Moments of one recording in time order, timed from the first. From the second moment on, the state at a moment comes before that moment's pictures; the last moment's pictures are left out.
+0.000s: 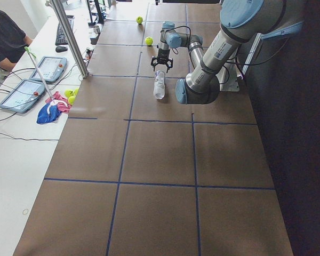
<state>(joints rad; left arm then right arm) -0.41 -2.51 -1.50 -1.29 -1.63 0.22 1.43 -1.57 1.83 -1.74 2.41 0.05</state>
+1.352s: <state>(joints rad) -0.39 -2.51 -1.41 -1.39 -1.59 0.21 1.41 -1.57 1.85 -1.73 2.41 0.06</state>
